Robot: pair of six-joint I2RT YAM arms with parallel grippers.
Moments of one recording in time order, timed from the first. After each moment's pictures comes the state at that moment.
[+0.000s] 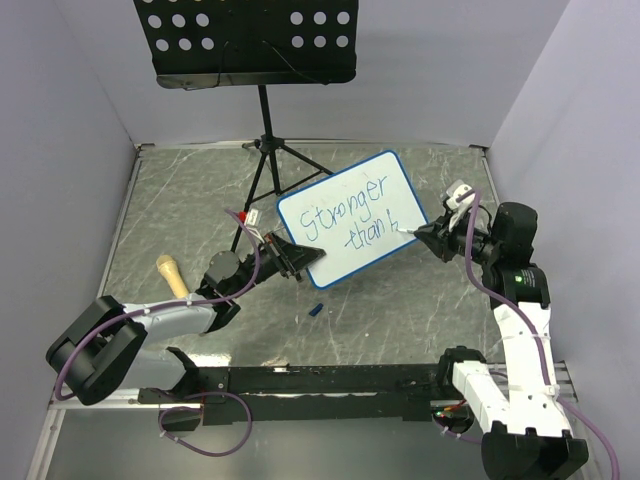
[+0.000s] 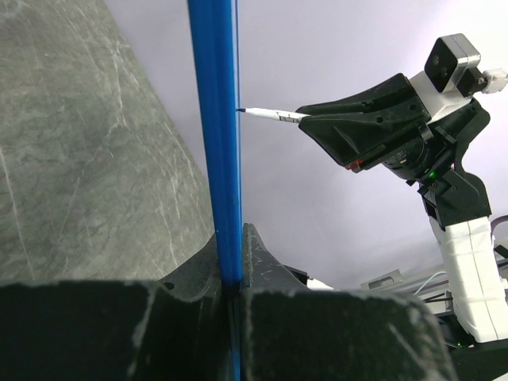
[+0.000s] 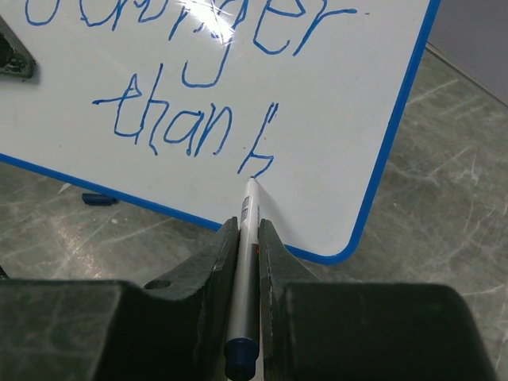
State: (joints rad) left arm -0.71 1.28 0.40 1.08 0.29 -1.12; right arm -0.08 0.80 0.94 -0.57 -0.80 -0.40
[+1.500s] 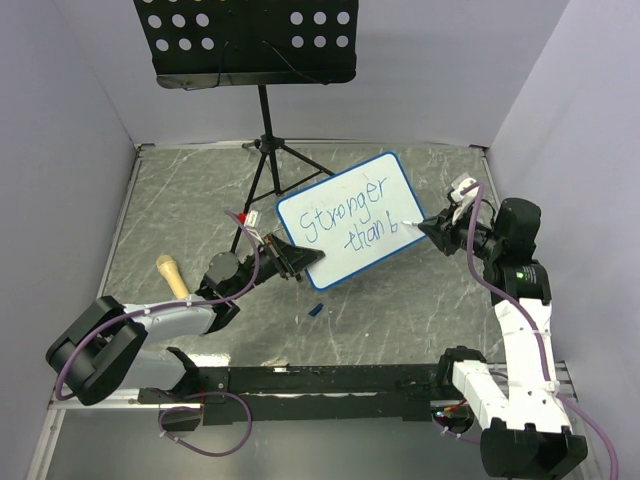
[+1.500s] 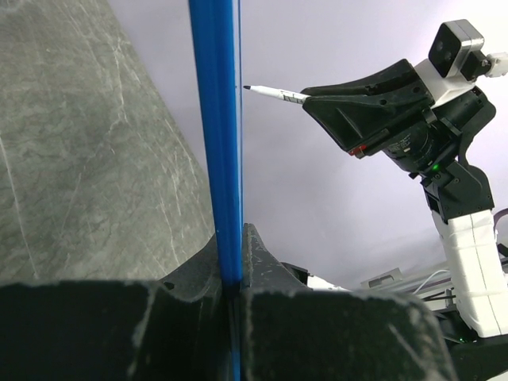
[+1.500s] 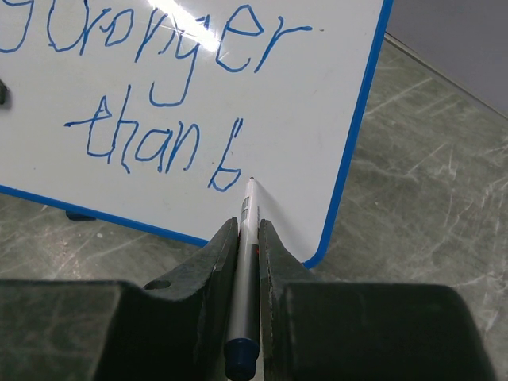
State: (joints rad) left arm -0.71 1.28 0.38 1.09 0.29 -1.12; right arm -0.10 0.82 0.96 -0.53 -0.76 -0.36
